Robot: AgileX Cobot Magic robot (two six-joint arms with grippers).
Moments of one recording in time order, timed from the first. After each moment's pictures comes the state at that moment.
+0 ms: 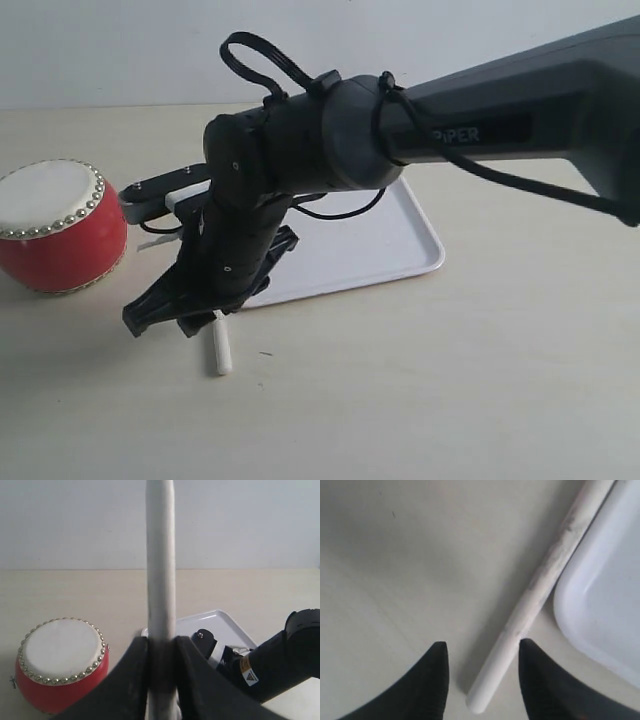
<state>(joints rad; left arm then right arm) -0.49 0.49 -0.66 0.18 0.57 -0.42 0.77 2.14 -1.50 0.23 0.70 0.01</state>
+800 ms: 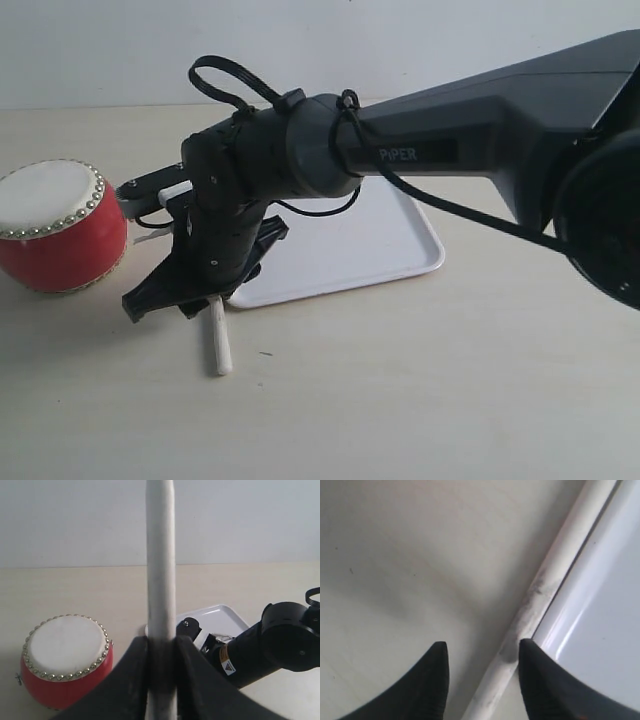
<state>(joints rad) -0.49 0.49 -0.66 0.18 0.59 -0.40 0.77 2.25 -1.63 0.09 0.69 0.13</state>
